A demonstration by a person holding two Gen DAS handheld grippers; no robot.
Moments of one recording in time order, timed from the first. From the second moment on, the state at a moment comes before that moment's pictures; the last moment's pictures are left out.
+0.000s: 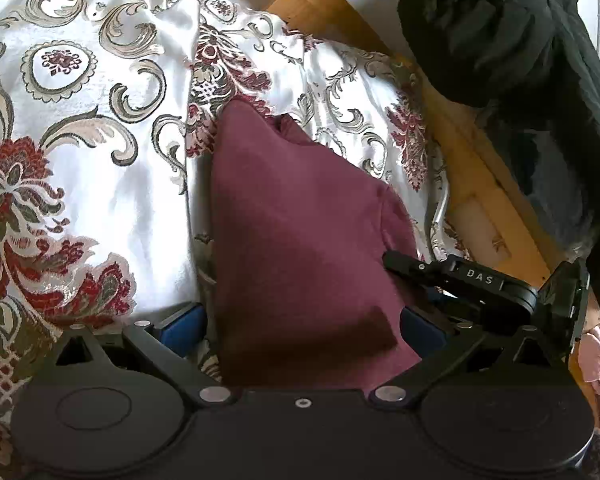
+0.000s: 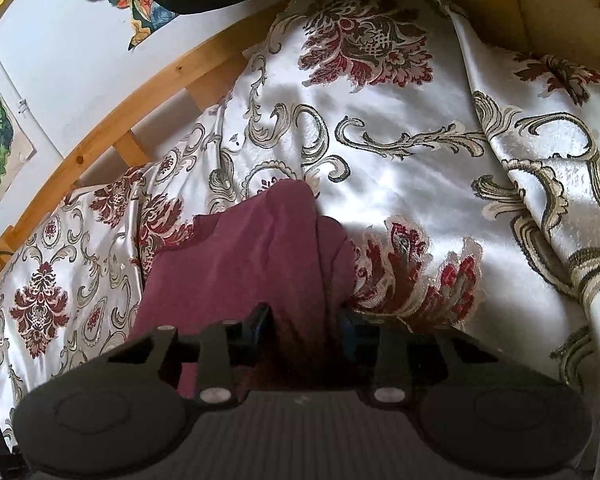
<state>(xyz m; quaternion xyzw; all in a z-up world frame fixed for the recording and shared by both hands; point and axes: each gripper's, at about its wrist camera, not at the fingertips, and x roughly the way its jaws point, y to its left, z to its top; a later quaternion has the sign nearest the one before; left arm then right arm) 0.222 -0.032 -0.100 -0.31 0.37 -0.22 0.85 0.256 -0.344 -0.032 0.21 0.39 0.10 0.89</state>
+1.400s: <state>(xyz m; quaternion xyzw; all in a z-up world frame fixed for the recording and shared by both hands) 0.223 -0.009 -0.114 -0.39 0.36 -0.20 0.82 0.257 -0.344 -0.034 0.22 0.41 0.09 0.88</state>
